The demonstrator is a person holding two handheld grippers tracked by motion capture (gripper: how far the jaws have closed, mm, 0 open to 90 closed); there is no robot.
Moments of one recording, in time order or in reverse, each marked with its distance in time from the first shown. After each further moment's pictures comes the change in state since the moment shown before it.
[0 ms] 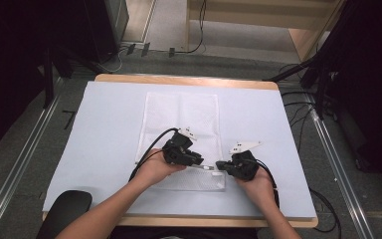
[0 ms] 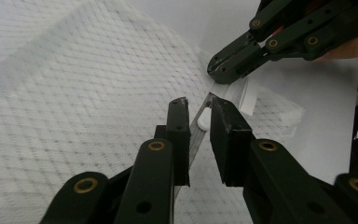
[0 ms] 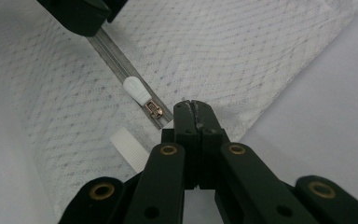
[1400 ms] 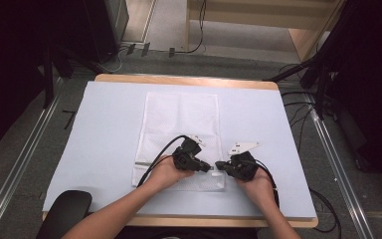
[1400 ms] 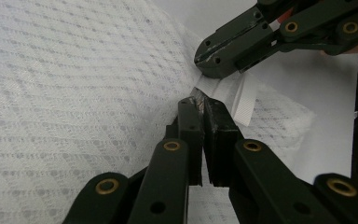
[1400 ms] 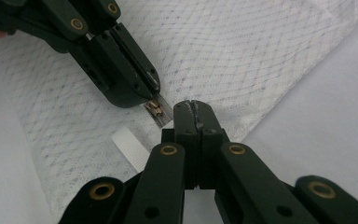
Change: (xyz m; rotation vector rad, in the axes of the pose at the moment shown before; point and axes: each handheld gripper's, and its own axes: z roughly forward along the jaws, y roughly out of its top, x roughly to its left) left arm 0.002 -0.004 0.037 0.054 -0.105 -0.078; right arm 0.004 0.001 0.000 0.007 -0.019 -0.055
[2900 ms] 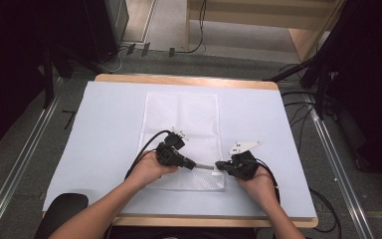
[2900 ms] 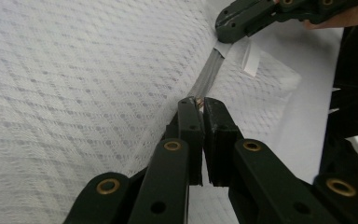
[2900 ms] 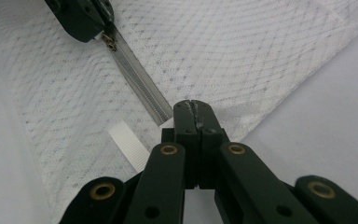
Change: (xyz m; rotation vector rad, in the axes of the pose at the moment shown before) left arm 0.019 -0.017 -0.045 0.028 -0.018 -0.059; right arm -0.006 -0.001 0.001 -0.003 0.042 -0.005
